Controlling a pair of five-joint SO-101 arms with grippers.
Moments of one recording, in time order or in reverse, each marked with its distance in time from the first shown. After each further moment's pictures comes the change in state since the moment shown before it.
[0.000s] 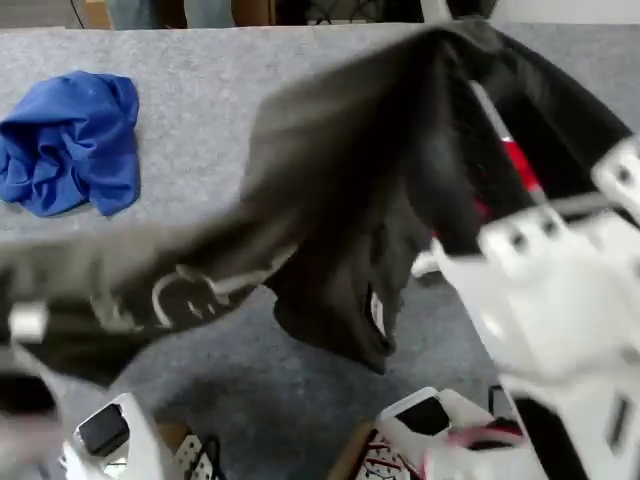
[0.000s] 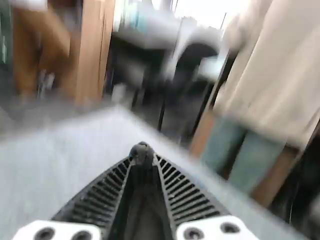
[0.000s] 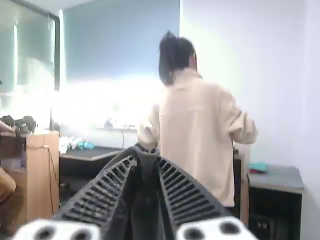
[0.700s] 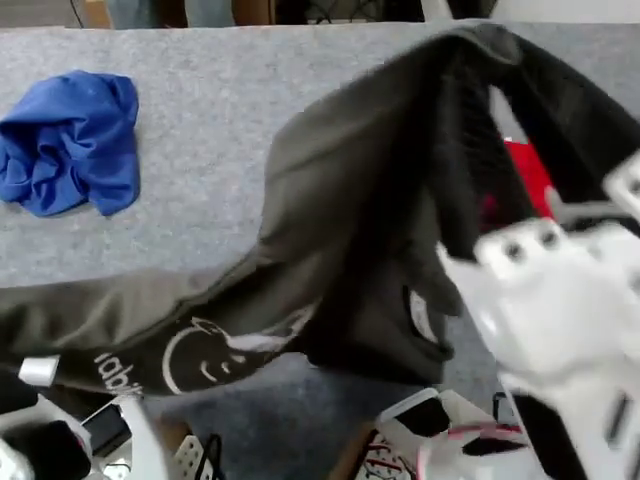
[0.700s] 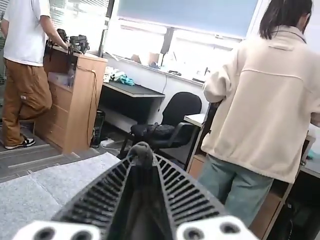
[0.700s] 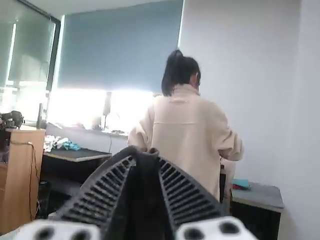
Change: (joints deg) left arm 0.0 -5.5 0.5 -2.6 0.0; right arm 0.0 -0.5 4.6 -3.1 6.5
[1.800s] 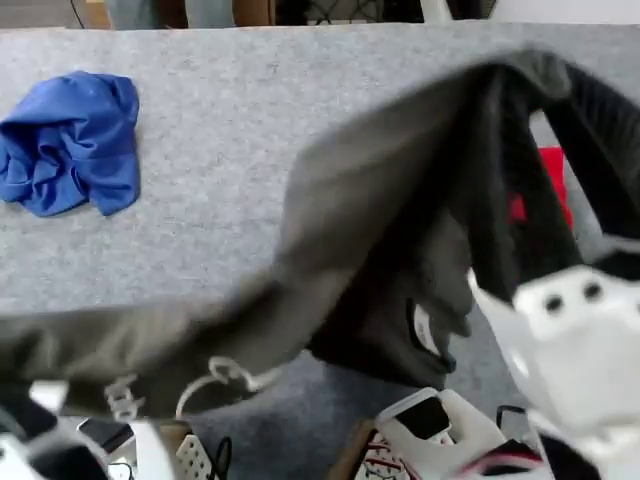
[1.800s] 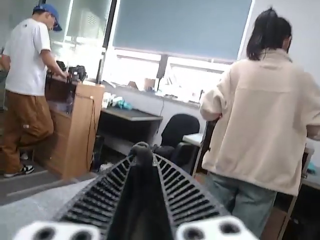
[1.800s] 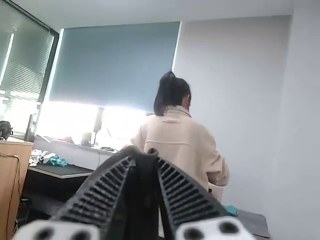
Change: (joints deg) left arm 0.0 -8.7 9.9 -6.0 -2.5; right arm 0.0 -4.9 4.3 -7.2 3.9
